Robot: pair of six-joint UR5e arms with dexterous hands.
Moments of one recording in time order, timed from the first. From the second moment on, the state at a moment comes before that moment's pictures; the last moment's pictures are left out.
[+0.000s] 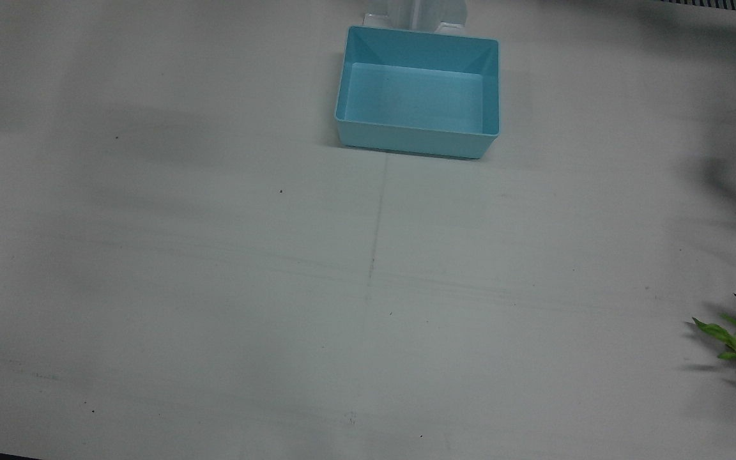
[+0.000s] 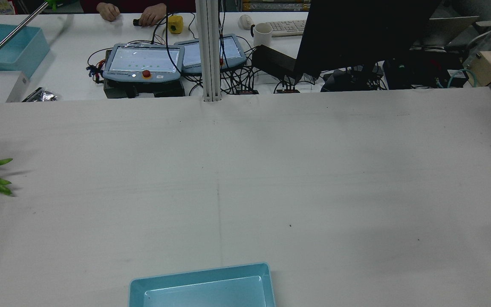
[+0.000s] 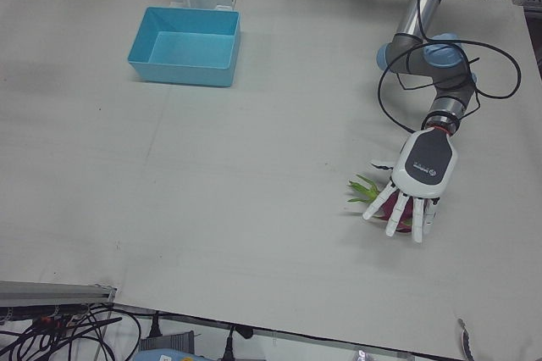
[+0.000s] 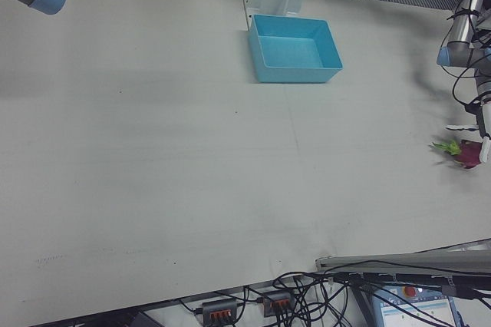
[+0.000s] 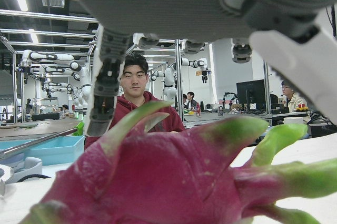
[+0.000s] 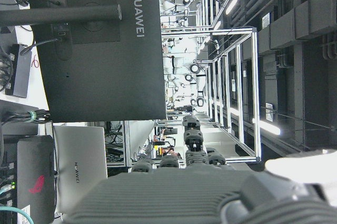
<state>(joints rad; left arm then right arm) -1.02 -1.53 -1.42 -0.48 1.31 1.75 1.47 -1.54 1.58 -3.20 -1.44 0.08</state>
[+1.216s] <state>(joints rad) -0.99 -1.62 -1.33 -0.45 1.30 1.81 1.47 -1.54 1.58 -3.20 -1.44 0.08</state>
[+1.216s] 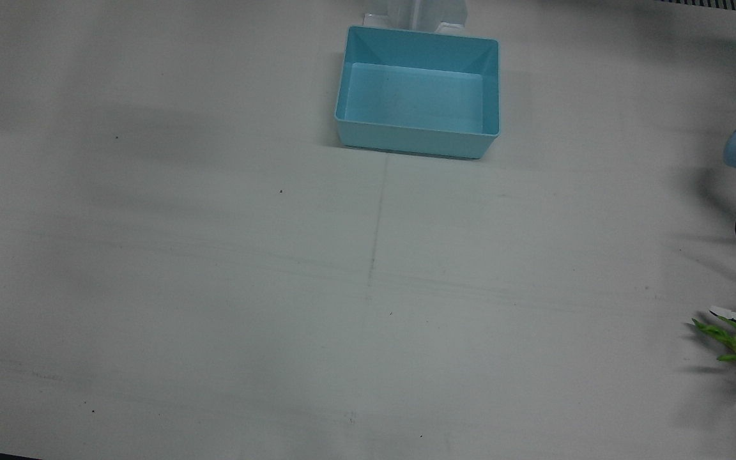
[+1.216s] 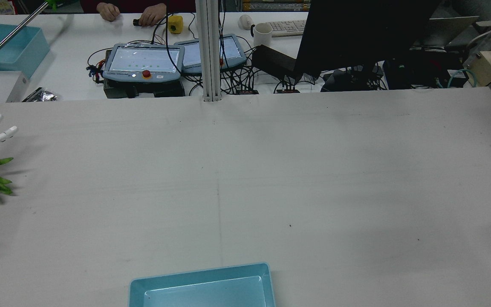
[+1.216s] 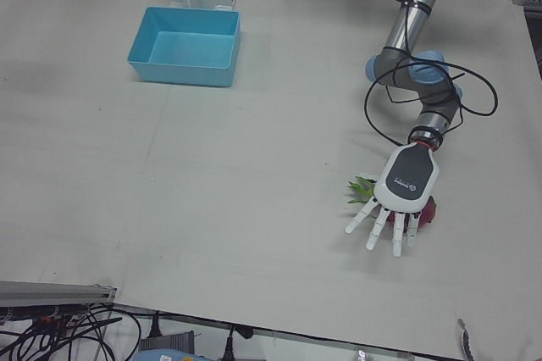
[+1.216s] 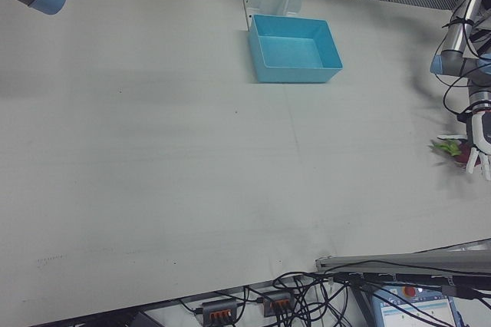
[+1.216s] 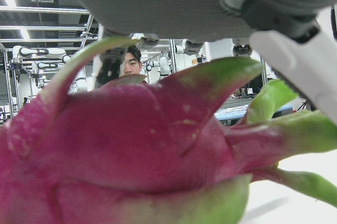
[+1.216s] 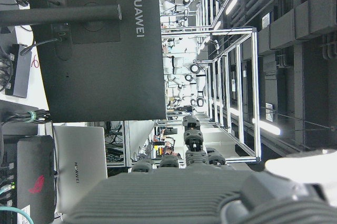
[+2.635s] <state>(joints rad) -0.99 -1.61 -1.29 -0.47 1.26 1.81 1.47 -1.54 1.58 -3.20 -1.44 0.08</state>
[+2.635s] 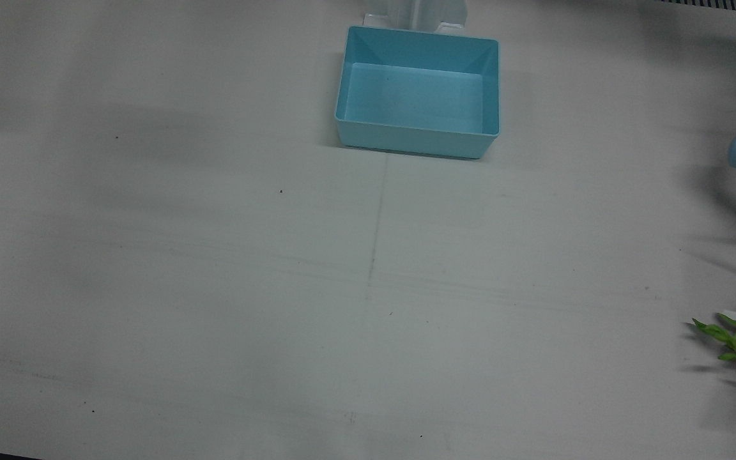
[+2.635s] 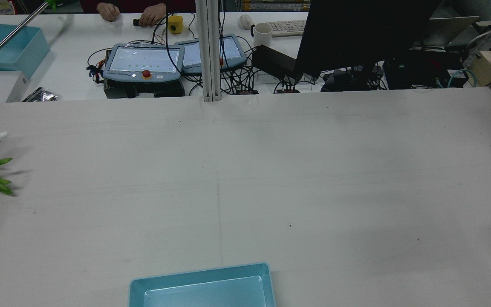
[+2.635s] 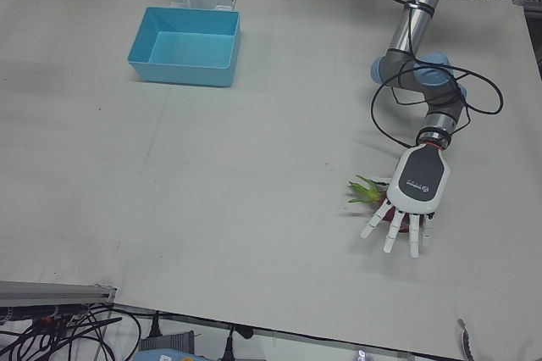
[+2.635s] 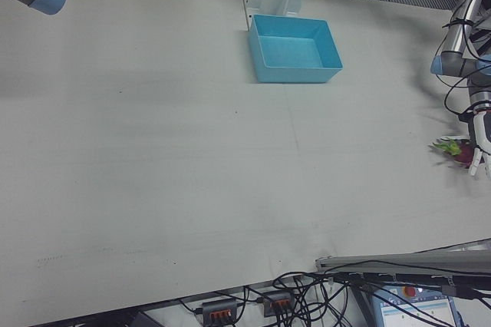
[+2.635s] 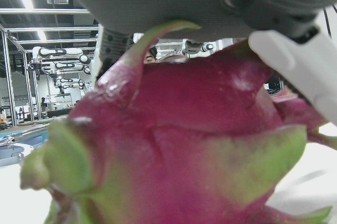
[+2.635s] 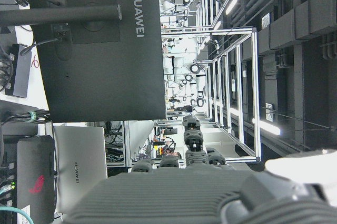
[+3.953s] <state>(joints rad) -0.99 -1.66 -1.20 -0.49 1.26 1.84 1.47 -1.54 1.58 -3.20 -1.44 0.08</state>
